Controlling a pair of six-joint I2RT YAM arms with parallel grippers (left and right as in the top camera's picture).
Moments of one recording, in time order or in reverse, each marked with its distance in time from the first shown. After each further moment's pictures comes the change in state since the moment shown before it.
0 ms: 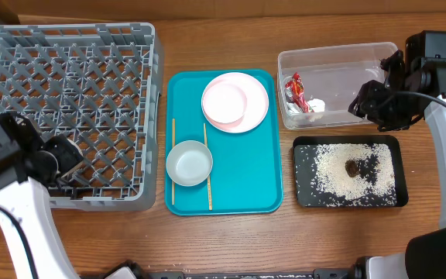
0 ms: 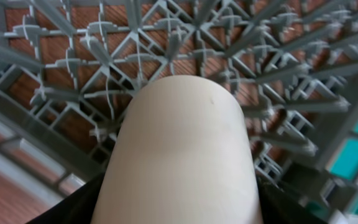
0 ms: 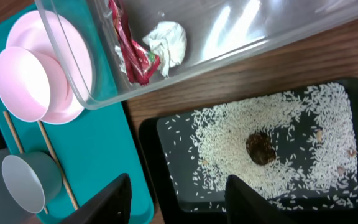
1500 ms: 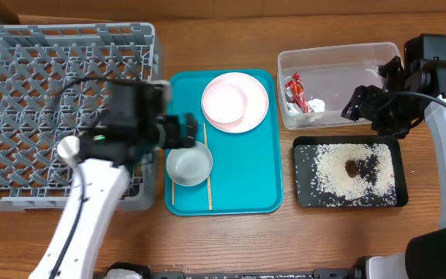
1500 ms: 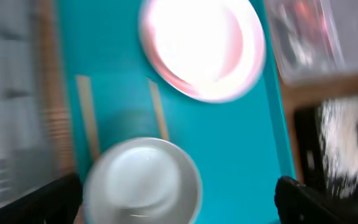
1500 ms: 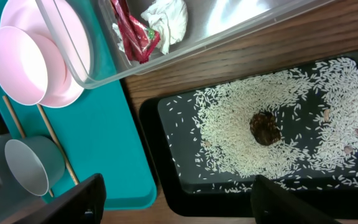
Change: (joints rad) left arm -0.809 0.061 0.026 0.138 0.135 -0.044; right arm 0.000 0.000 0.000 -0.062 -0.022 -0.004
